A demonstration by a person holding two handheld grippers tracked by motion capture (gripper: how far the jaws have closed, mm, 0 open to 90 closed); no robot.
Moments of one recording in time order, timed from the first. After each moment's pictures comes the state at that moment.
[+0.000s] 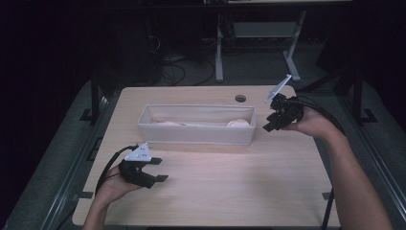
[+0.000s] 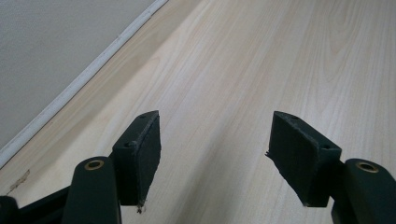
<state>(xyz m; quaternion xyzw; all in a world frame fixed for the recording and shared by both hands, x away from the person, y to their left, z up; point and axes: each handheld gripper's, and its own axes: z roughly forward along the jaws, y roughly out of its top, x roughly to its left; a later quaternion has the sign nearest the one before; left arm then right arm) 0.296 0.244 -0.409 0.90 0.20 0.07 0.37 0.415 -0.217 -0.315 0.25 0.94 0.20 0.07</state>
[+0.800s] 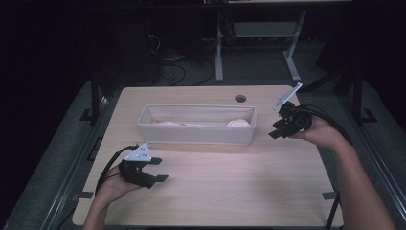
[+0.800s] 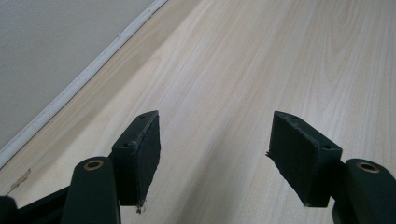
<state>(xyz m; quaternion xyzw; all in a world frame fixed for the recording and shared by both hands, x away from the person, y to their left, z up) 0.296 0.244 -0.409 0.90 0.20 0.08 0.37 0.397 -0.238 -0.329 0.27 0.94 0.22 0.06</state>
